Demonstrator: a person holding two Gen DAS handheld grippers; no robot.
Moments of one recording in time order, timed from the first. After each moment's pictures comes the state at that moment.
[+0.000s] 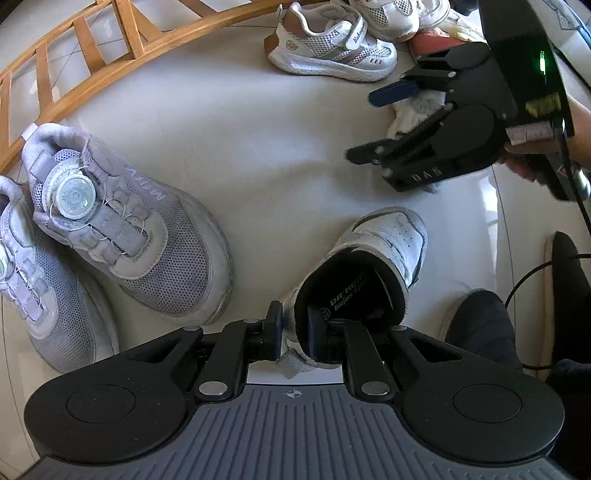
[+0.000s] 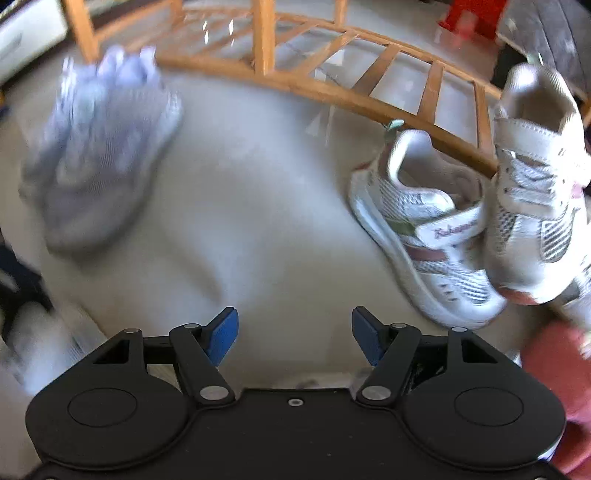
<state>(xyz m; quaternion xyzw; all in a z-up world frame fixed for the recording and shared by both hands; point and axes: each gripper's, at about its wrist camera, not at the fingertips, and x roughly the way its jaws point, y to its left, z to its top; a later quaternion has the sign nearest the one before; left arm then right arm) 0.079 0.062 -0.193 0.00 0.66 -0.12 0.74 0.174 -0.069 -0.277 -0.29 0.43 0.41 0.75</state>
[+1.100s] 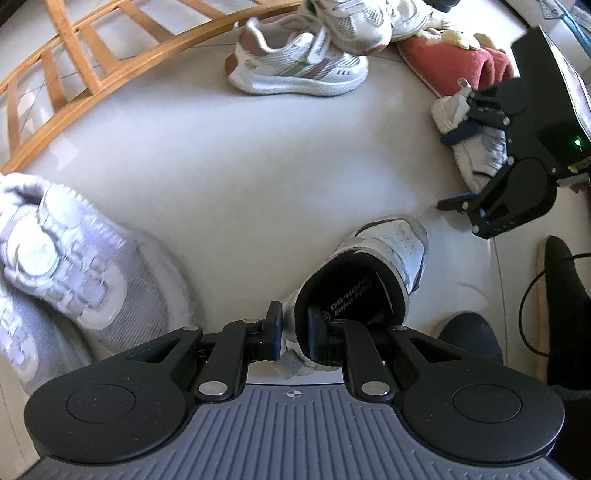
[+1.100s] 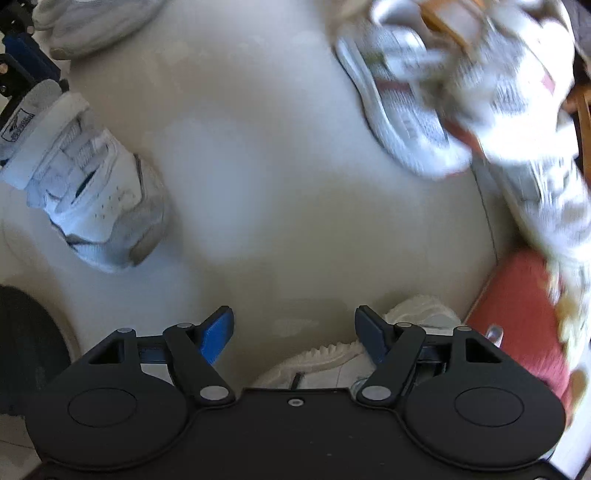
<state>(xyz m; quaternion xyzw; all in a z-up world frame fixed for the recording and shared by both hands) 0.110 0.027 -0.197 0.02 0.64 -0.15 0.75 0.167 -0.164 -0.294 -0.37 0.53 0.37 0.66</state>
